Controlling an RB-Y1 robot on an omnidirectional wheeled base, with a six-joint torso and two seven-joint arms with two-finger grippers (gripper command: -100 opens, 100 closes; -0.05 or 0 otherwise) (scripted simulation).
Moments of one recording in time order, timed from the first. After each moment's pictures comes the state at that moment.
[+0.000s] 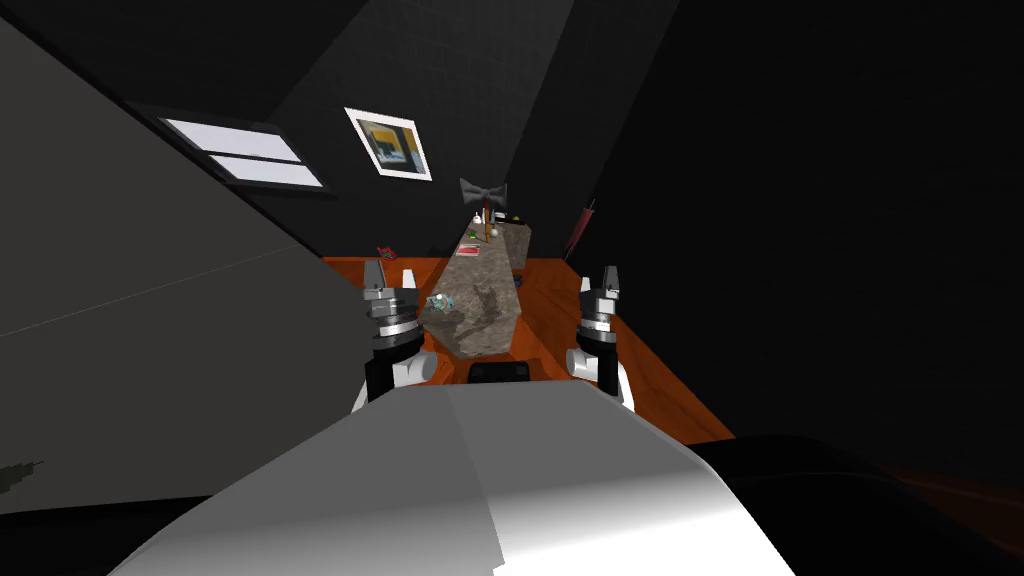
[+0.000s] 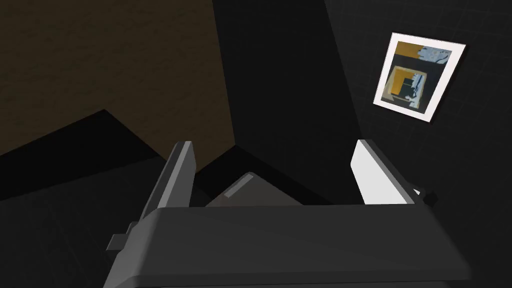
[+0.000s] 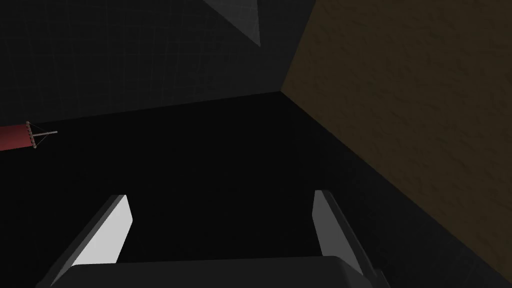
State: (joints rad) left arm 0.51 -0.02 -0.04 -2.27 0.08 -0.56 -0.12; right arm 0.51 0.02 -0.04 -2.36 0.11 -0.36 -0.06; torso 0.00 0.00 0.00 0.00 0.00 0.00
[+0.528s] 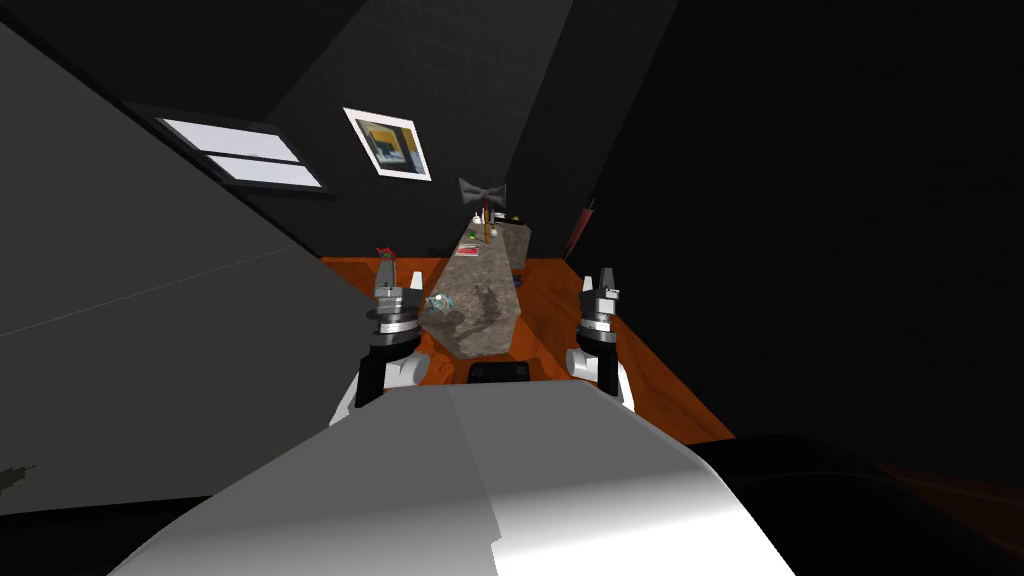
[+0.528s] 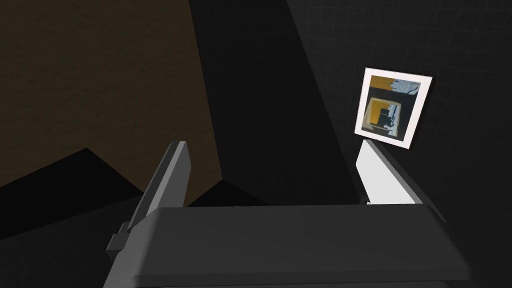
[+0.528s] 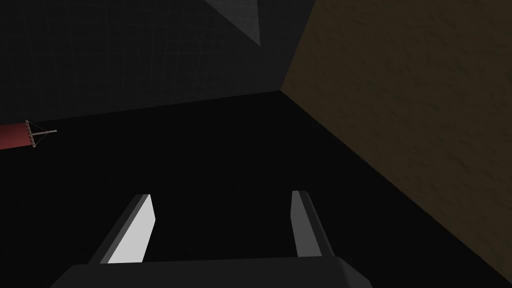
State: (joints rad) left arm 0.50 0.12 -0.03 -2.26 0.10 -0.49 -0.08; right arm 0.51 0.02 -0.04 -2.36 0.11 -0.36 -0.06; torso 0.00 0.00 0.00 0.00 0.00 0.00
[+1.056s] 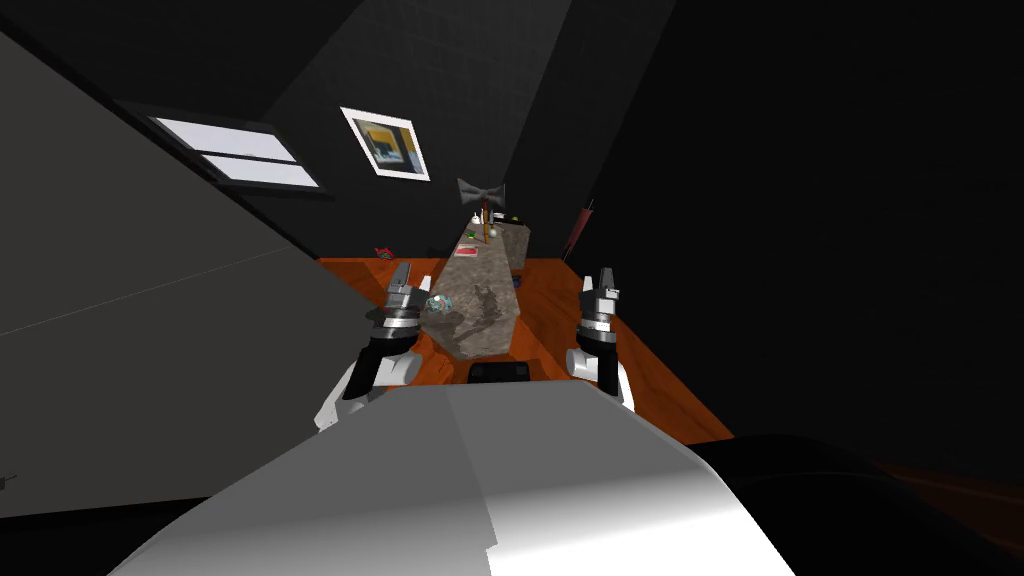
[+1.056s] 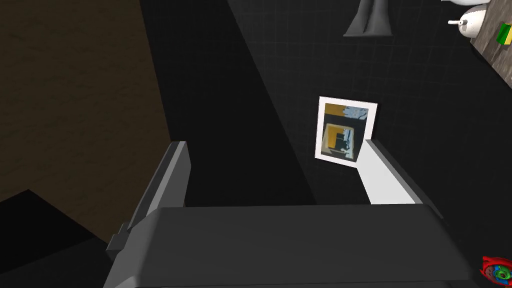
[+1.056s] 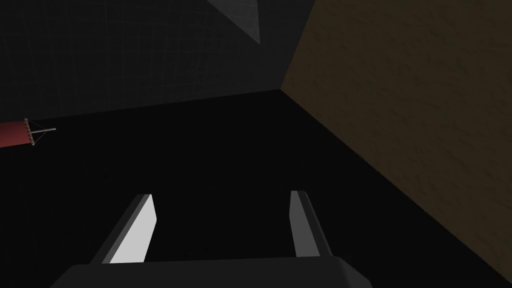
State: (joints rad) left arm 0.47 0.26 -0.02 -2.24 0.15 -0.35 -0.01; right arm 0.51 0.02 -0.04 -2.36 0.11 -0.36 -0.06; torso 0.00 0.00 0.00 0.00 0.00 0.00
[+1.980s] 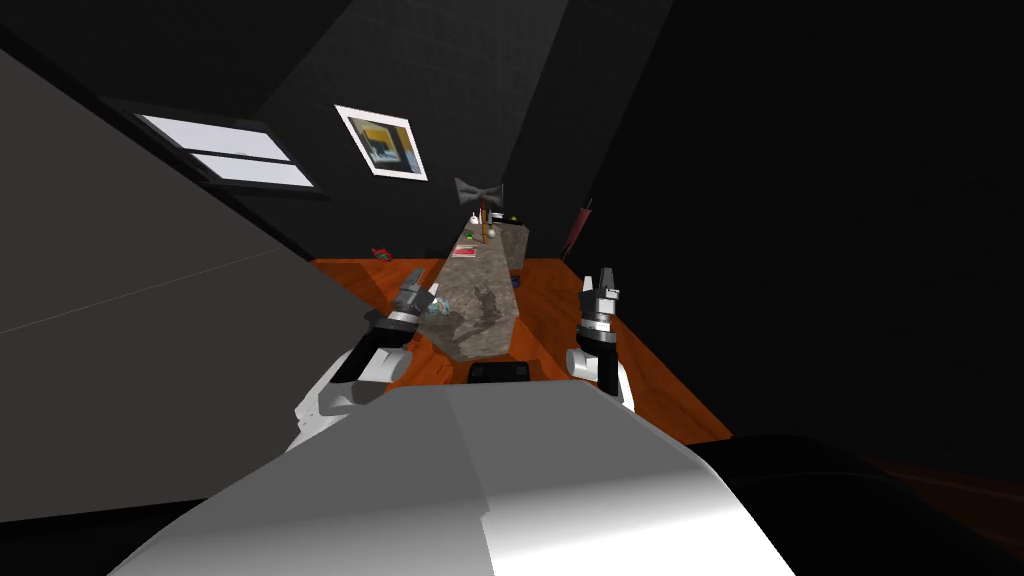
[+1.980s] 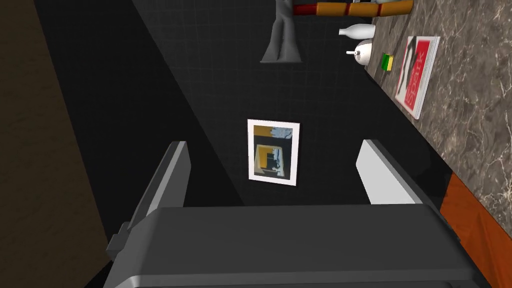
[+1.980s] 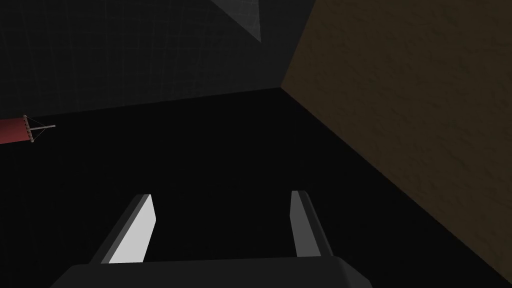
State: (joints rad) left arm 0.44 0.42 0.00 -2.22 0.23 -0.11 0.11; right arm 0.51 0.02 -0.04 -2.36 0.11 -0.36 -0.06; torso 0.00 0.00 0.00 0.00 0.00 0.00
